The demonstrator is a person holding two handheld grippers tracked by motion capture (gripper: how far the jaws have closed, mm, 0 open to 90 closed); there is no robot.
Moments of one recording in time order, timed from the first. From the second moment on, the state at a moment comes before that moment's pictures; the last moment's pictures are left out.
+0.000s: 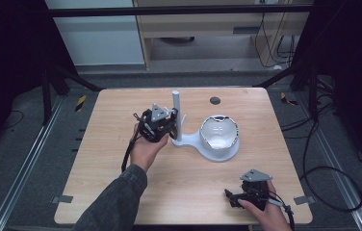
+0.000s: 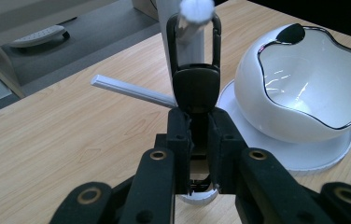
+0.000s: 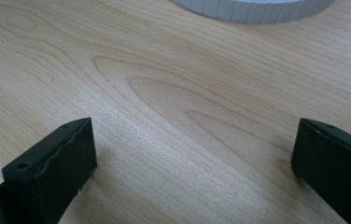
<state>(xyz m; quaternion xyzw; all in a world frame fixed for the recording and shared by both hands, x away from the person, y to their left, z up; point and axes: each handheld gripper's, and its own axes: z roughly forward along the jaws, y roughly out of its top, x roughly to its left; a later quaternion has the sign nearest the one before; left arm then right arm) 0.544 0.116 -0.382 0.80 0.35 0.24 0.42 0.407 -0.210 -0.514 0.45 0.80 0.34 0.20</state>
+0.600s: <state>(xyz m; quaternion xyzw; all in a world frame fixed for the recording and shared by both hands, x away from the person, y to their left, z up) 0.547 0.112 -0.388 0.80 0.35 0.24 0.42 0.406 -0.210 -0.514 0.45 0.80 0.34 0.20</state>
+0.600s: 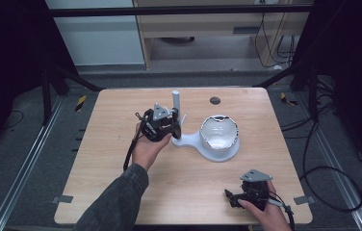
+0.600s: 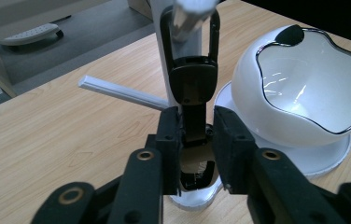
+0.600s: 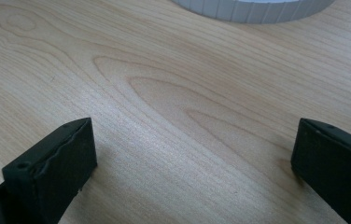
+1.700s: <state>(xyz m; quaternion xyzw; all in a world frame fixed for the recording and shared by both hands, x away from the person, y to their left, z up) 0.501 0.122 -0.376 0.83 0.32 0.21 0.41 0.405 -0.210 -0.514 0.46 0.80 0.34 0.20</state>
